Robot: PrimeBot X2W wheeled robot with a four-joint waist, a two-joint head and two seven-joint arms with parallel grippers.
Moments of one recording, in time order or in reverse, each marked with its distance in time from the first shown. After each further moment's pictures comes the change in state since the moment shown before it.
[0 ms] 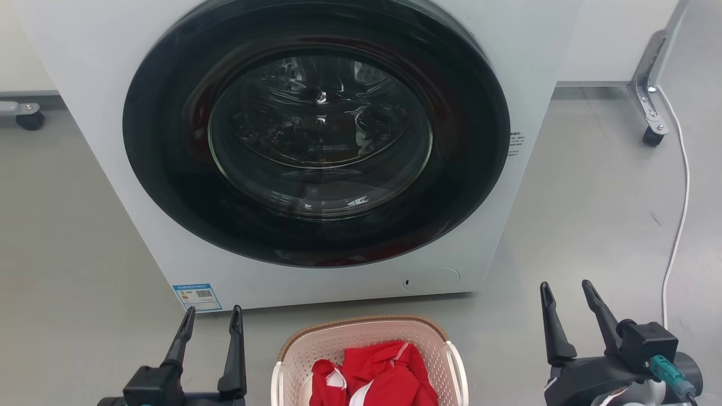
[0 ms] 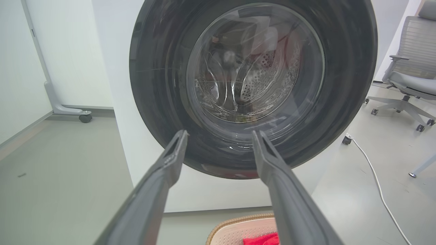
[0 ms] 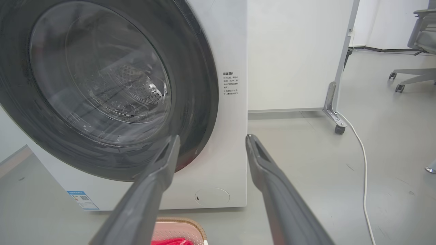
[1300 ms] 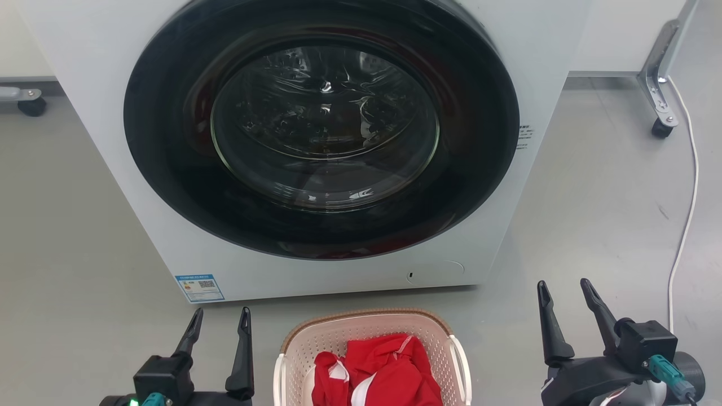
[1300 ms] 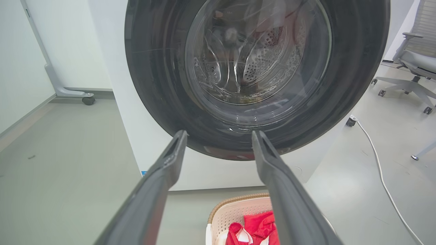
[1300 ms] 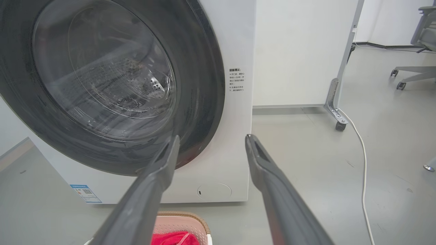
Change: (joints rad) left arm 0.051 -0.045 0.044 -0.129 0.090 0.000 0.194; right arm 0.070 0.059 -0.090 -0.146 -0.113 0.000 0.117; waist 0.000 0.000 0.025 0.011
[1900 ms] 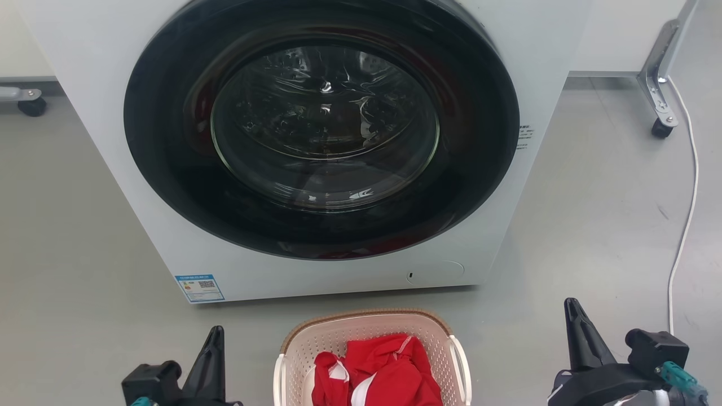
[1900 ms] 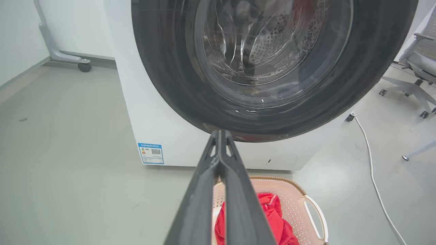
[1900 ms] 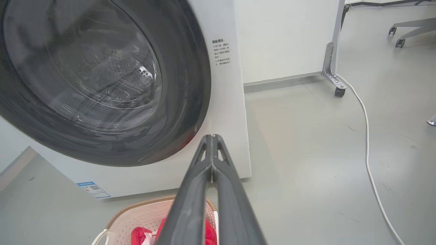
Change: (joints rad) left arm 0.015 -0.008 0.028 0.053 -0.078 -0.020 0.025; right arm 0.026 0.022 -0.037 0.038 0.086 0.020 0.027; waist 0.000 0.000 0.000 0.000
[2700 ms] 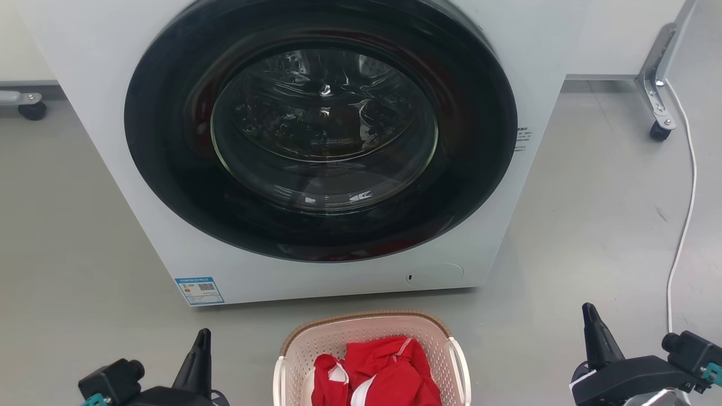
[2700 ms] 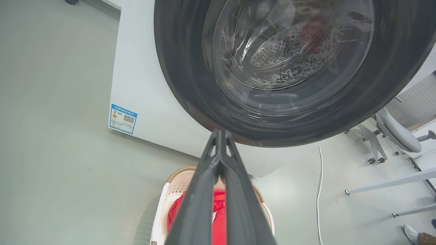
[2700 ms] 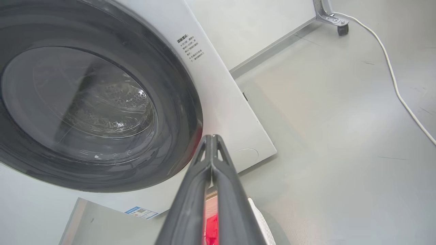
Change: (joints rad) left arm -0.028 -0.014 0.074 0.066 -0.350 -0.053 0.037; right arm -0.007 0.030 -0.099 0.035 0.341 0.060 0.070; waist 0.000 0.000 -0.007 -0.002
